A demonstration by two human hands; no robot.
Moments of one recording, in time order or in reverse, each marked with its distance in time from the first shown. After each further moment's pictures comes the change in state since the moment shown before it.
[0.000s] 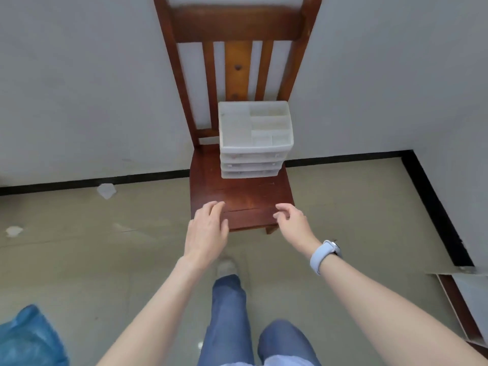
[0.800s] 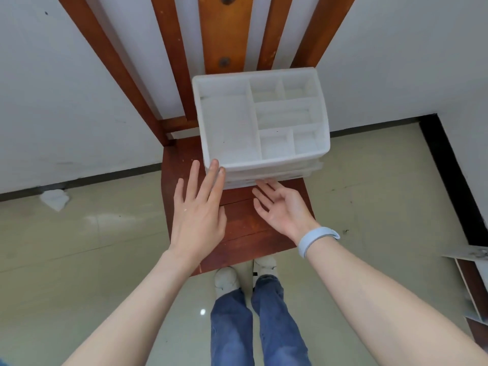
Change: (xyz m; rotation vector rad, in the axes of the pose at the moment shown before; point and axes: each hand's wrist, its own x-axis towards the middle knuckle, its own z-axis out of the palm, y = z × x) left_hand 0.207 -0.055 0.063 0.231 0.047 0.330; right_hand 0.220 -0.014 0.066 1.379 -0.131 0.526
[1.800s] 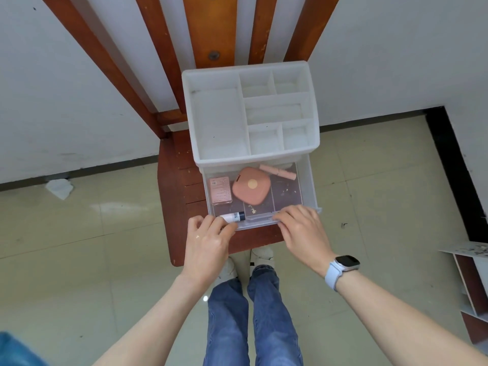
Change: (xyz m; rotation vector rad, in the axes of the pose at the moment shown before) left_hand -0.048 0.031 0.044 0.047 0.135 0.091; right_hand -0.037 -0.002 -0.091 -2.066 0.017 -1.124
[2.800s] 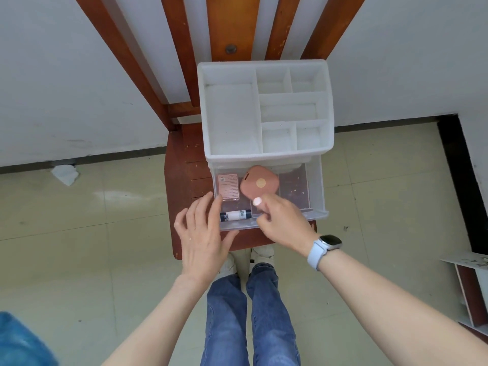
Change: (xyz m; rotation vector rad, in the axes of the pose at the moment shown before) left_hand -0.008 -0.005 0.002 -0.025 0.050 -0.284; right_hand 0.051 -0.047 -0.020 0.247 -0.380 0.085
